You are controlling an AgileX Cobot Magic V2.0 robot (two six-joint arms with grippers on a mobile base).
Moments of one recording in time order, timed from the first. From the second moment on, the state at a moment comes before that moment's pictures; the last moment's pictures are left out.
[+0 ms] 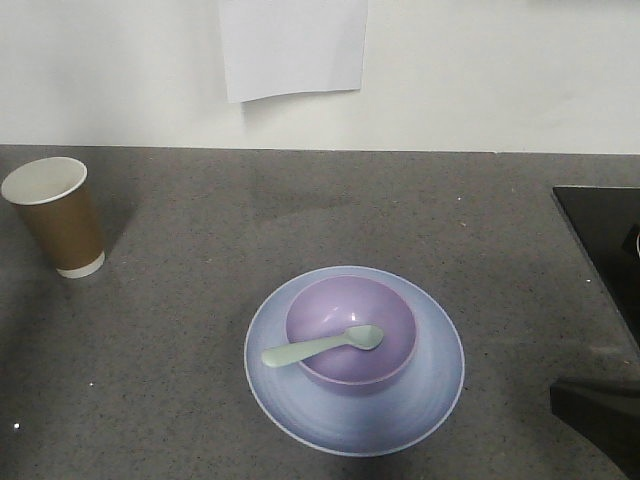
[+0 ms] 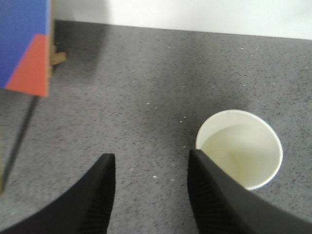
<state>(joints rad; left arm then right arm) 0.09 1.53 -1.76 0.11 1.14 0.02 0.23 0.55 -0.60 0.53 0.80 -0.49</state>
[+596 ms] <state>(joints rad) 0.09 1.77 -1.79 -0.06 1.15 0.08 0.23 0.55 -0.60 0.53 0.81 -0.49</state>
